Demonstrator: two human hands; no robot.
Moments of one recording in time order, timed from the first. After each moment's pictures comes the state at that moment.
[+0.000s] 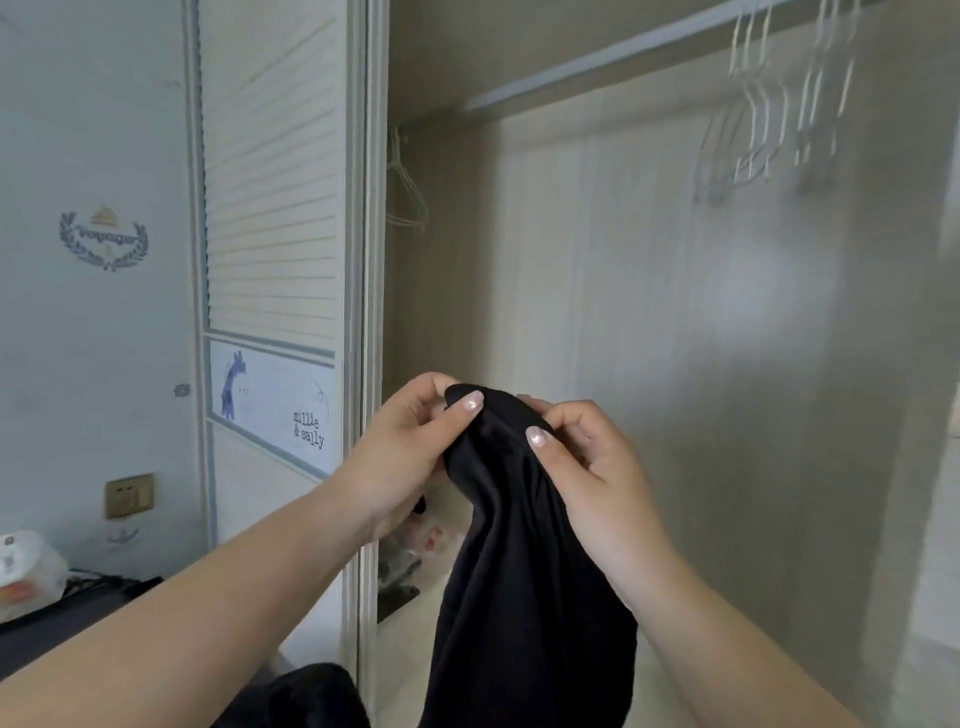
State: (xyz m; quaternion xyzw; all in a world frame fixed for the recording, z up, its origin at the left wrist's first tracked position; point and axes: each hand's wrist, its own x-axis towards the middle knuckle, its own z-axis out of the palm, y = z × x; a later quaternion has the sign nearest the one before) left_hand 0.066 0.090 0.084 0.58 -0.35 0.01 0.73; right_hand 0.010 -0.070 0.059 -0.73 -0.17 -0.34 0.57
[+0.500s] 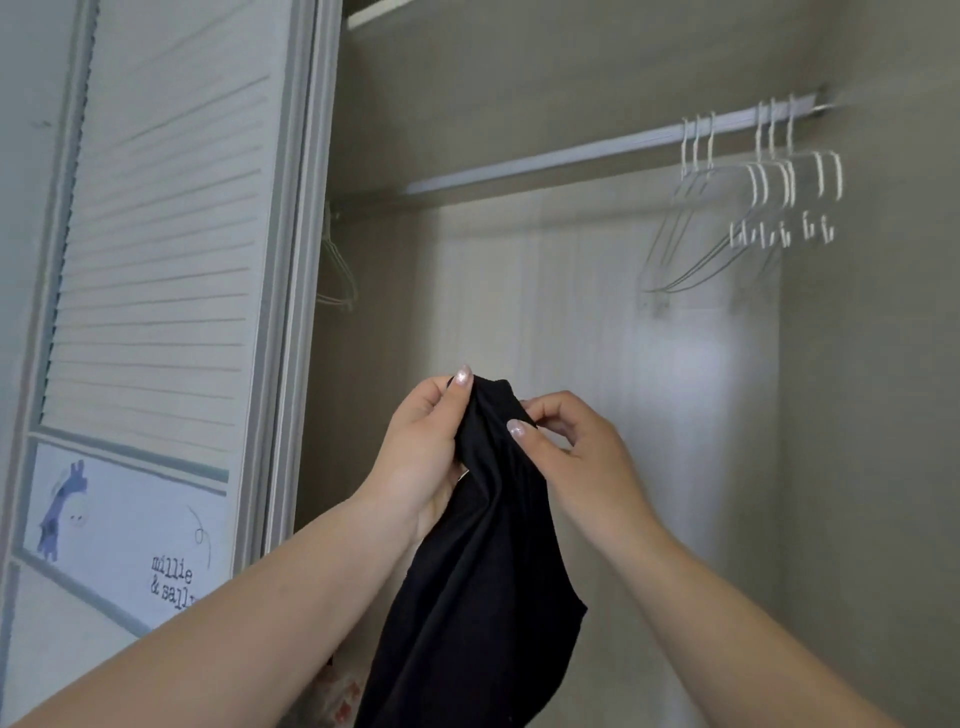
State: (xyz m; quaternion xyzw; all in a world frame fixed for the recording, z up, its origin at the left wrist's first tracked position) left_hand 0.201 0.022 0.172 0.46 -0.36 -0.02 0.81; right_hand 0.139 -0.104 0.160 -0.77 -0.09 -0.46 0.42
